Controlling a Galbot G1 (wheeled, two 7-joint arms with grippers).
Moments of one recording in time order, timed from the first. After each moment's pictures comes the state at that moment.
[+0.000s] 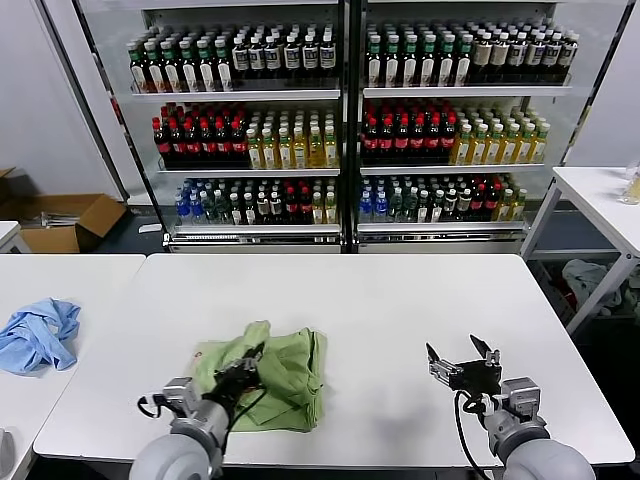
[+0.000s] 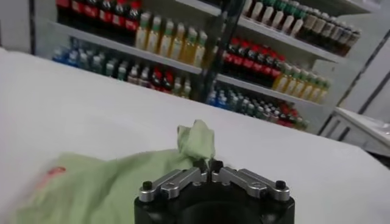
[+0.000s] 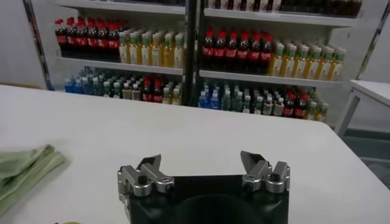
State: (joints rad) left arm 1.35 -1.28 -0.33 -2.12 -0.70 0.54 -0.28; right arm -1.46 1.04 0.52 2.25 0.49 -0.58 0.22
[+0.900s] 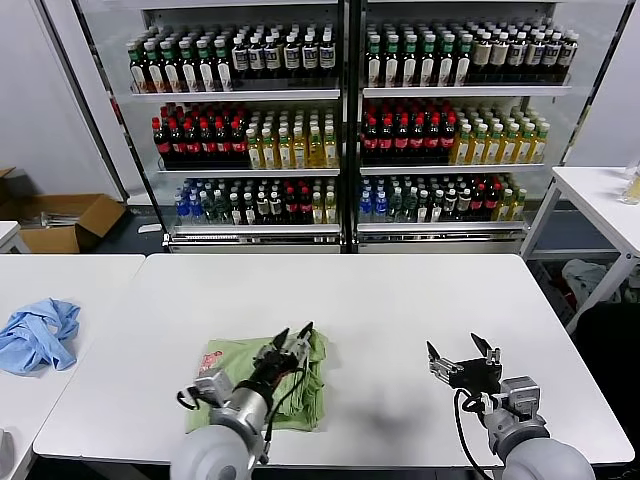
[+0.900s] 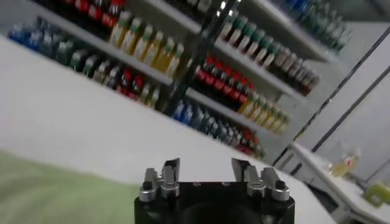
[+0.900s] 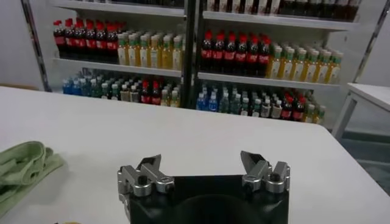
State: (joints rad) left arm 1.32 -1.35 -0.27 -2.17 -0.75 0.44 -0.31; right arm -1.44 1.05 0.51 2.24 0.47 -0.58 0.21
